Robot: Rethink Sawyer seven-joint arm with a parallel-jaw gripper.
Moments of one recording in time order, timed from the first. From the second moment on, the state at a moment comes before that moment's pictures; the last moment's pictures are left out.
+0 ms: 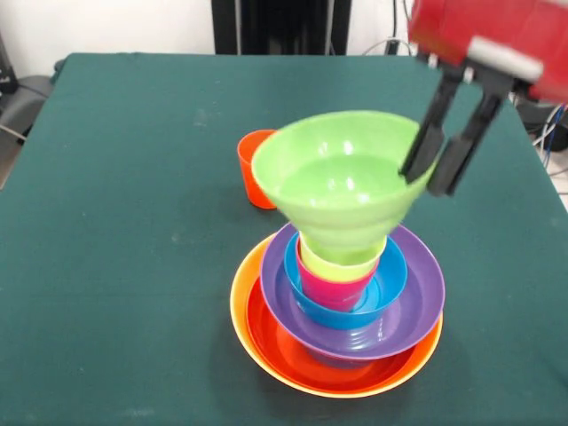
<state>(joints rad) -0.04 -0.32 0.10 0.40 -0.44 1.23 2.14</state>
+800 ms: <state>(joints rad) -0.02 -0.21 0.03 0.36 -0.44 1.23 2.14</state>
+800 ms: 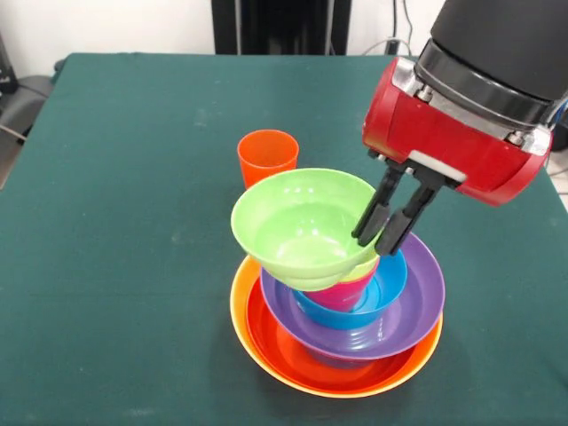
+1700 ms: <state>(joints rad) 0.02 -0.26 -0.05 0.38 -0.36 1.23 2.14</state>
